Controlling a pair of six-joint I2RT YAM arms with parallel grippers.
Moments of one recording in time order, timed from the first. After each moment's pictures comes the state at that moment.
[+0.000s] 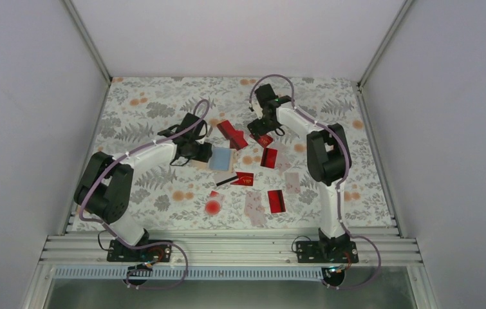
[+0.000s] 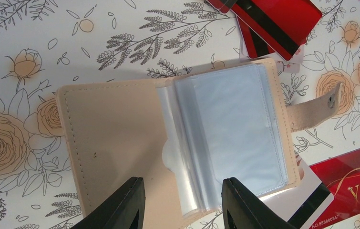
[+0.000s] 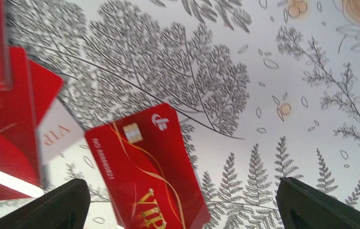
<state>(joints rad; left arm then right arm) -0.49 1.63 1.02 -0.45 0.09 -0.25 0.45 2.16 1.73 -0.77 0.09 -0.14</state>
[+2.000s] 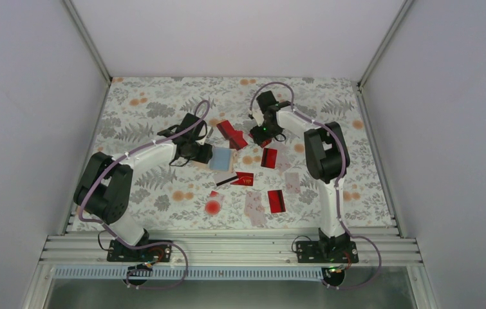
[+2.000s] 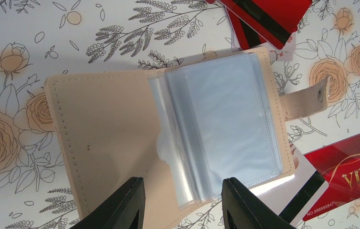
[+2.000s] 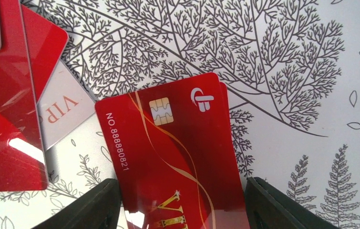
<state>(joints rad) -0.49 1.63 1.02 -0.47 0.12 -0.22 0.41 2.21 1.66 -0.74 -0.05 -0.15</state>
